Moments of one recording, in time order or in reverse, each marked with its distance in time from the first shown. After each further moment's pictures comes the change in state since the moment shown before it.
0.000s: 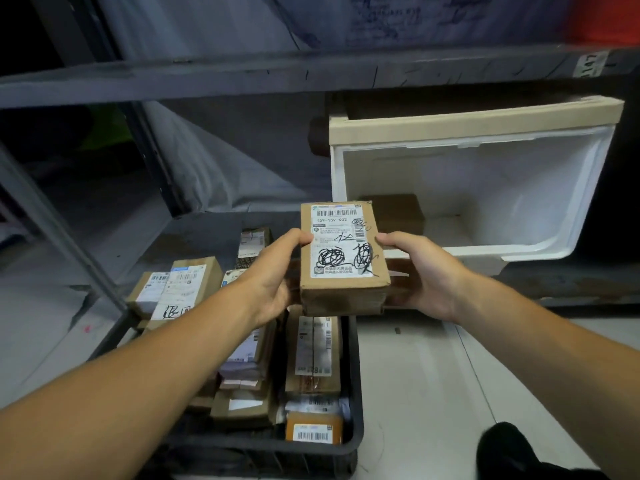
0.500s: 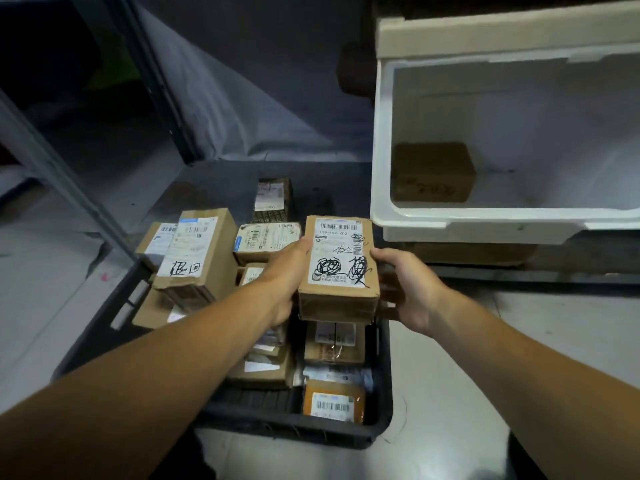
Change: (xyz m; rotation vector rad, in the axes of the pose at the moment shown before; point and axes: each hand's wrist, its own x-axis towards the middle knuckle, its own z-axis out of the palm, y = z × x) left_hand 0.054 -0.079 -0.049 0.121 0.216 -0.164; right_hand 0.081 0.099 0.035 0.006 0.039 0.232
